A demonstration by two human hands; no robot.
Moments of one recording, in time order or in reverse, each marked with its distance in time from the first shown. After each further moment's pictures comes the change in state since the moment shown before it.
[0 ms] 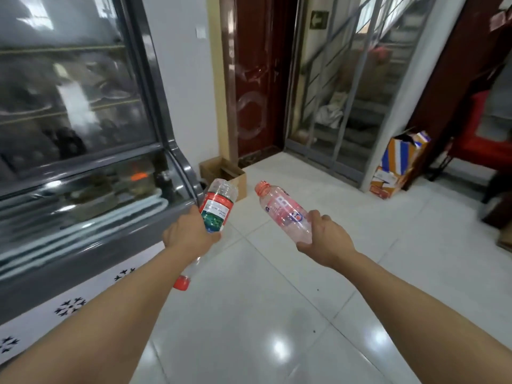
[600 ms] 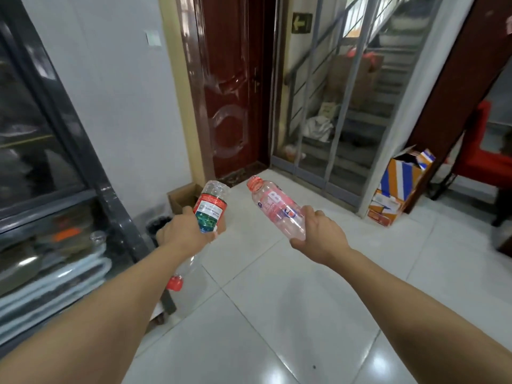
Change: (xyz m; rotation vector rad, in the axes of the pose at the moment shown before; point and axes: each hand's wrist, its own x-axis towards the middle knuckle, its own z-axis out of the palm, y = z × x) left_hand 0.351 0.197 0.054 0.052 -0.047 0.053; right_hand 0.376 0.111 -0.016 0.009 0.066 0.024
